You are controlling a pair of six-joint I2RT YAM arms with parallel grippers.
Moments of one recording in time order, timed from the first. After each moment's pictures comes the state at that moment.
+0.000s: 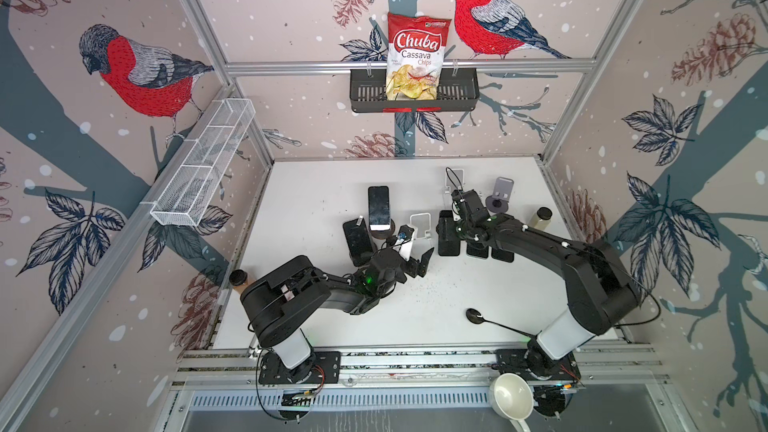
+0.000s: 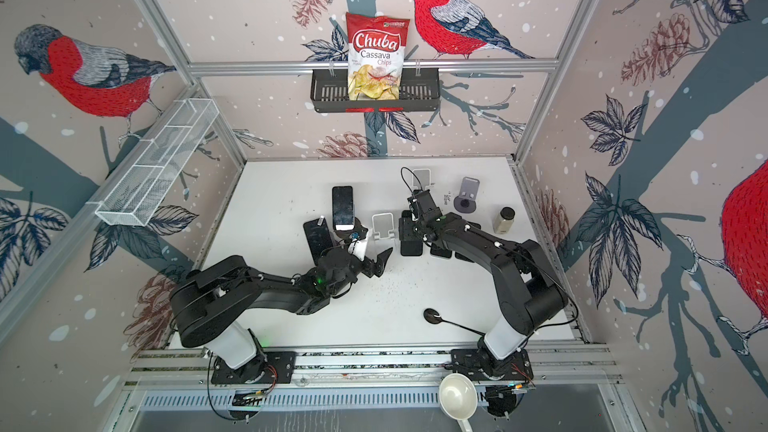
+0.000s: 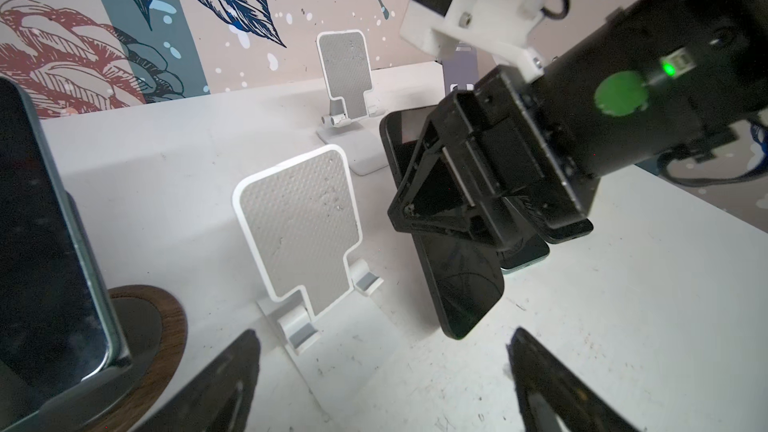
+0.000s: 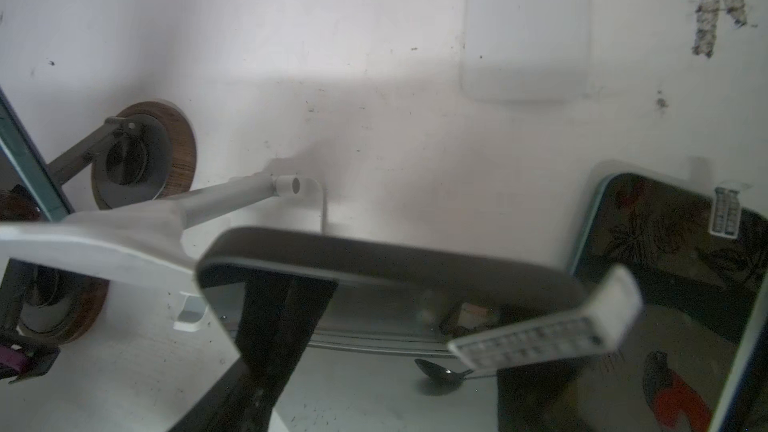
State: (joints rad) left arm -0.92 1.64 0.51 0.90 -0.21 -0.19; right arm 0.55 1.65 1.03 -0.34 0.00 0.36
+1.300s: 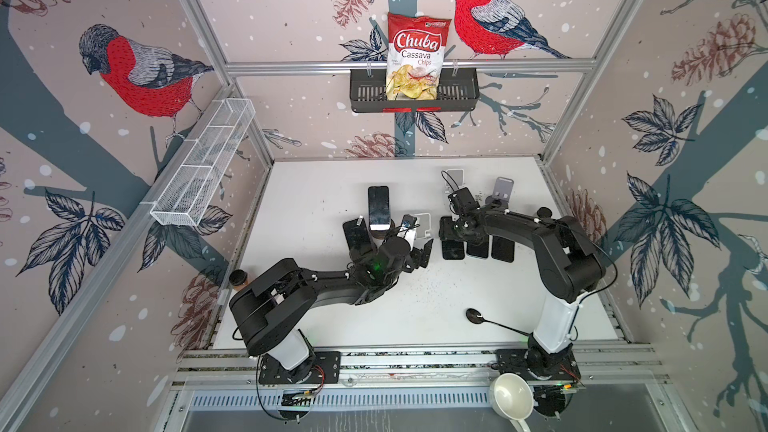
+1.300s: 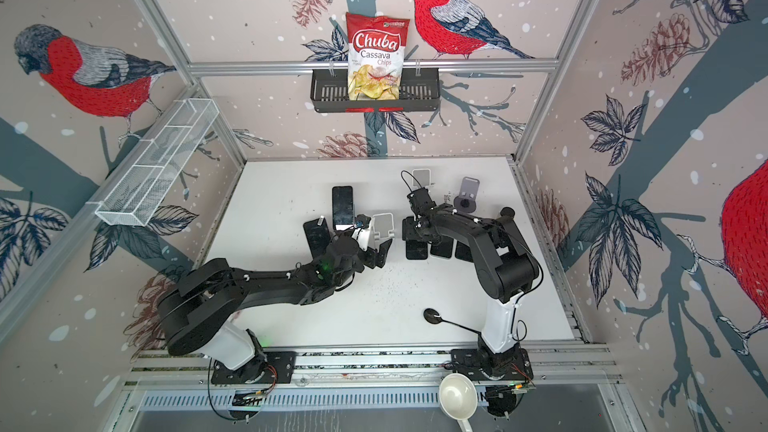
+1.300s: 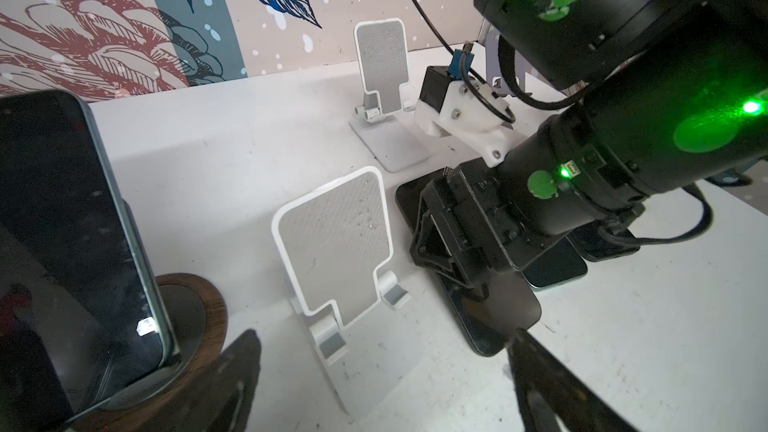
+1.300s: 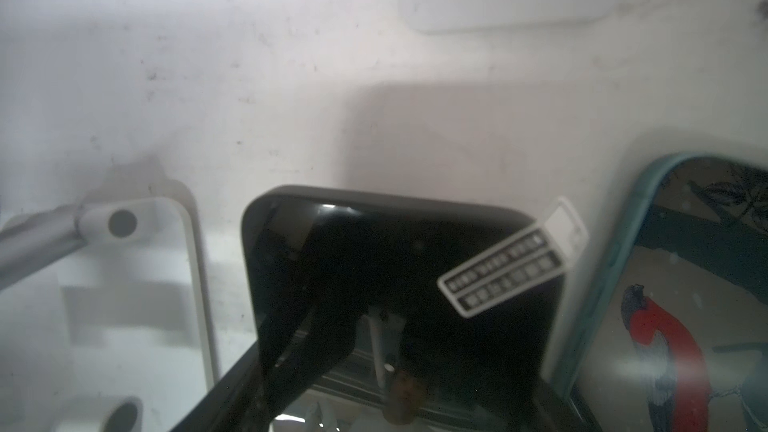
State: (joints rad) left arm -0.92 1.59 0.67 0.56 -0.31 -0.23; right arm 0.49 1.88 1.15 -0.42 -0.01 0.39
